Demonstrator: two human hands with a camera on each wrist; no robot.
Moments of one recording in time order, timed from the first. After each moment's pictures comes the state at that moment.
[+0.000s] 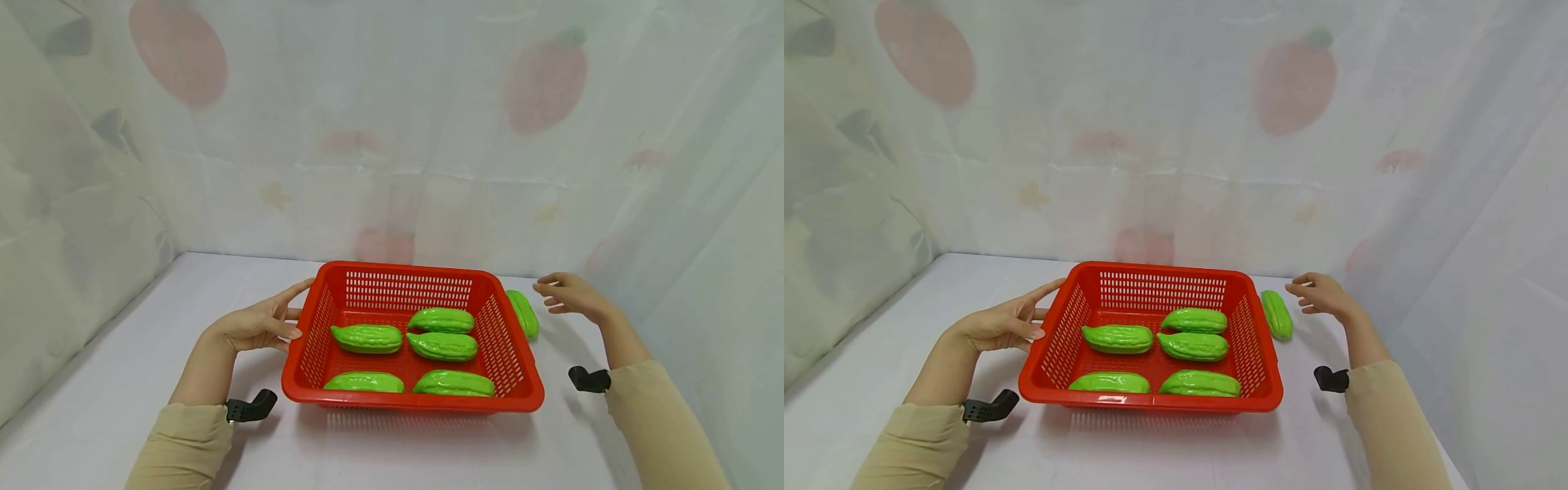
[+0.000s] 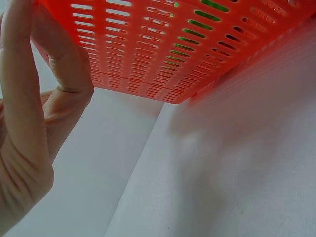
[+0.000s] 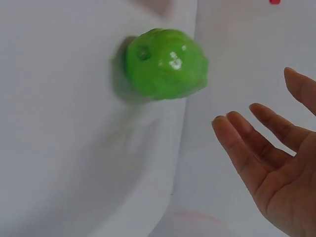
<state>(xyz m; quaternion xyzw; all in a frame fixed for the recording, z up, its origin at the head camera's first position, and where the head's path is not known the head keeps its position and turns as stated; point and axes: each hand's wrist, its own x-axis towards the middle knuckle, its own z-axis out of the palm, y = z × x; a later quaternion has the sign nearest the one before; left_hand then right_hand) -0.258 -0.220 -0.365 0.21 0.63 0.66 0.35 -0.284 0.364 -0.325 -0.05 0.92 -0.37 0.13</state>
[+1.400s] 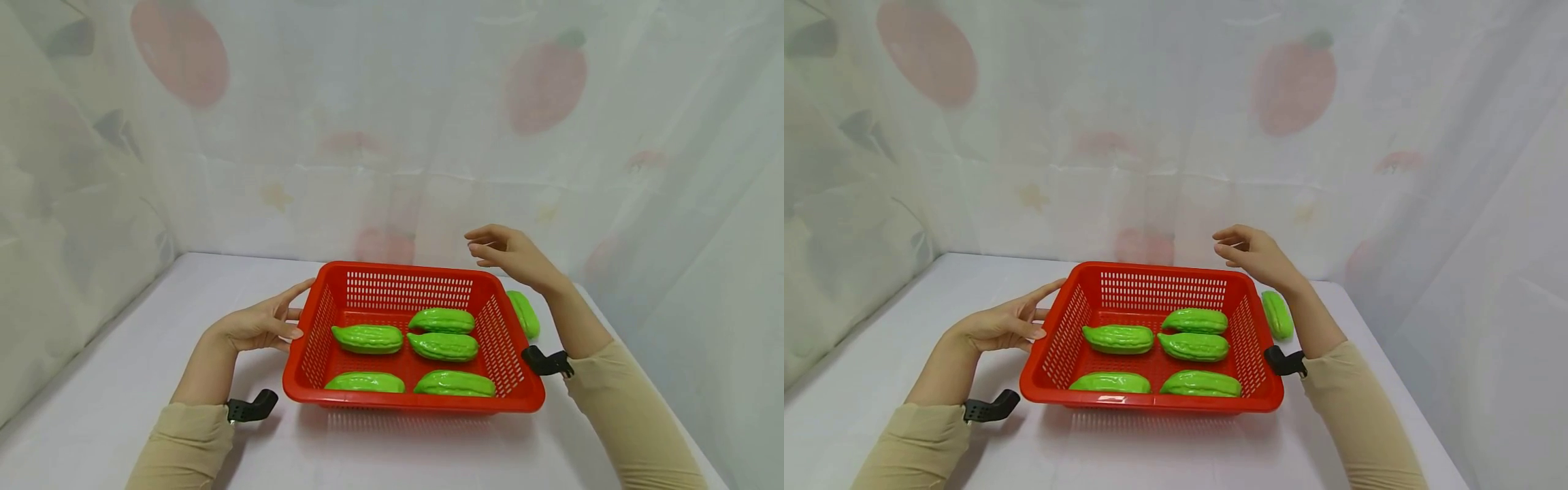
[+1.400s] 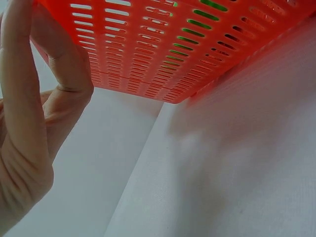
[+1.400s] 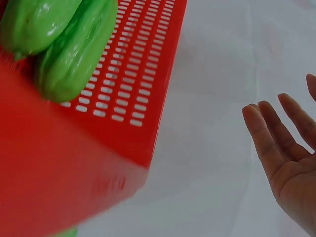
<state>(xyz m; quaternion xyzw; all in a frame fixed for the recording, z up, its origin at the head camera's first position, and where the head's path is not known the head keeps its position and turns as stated) -0.259 -0.219 -0.364 0.21 0.63 0.66 0.35 -0.277 0.239 -0.254 -0.22 0.89 -0.41 0.01</state>
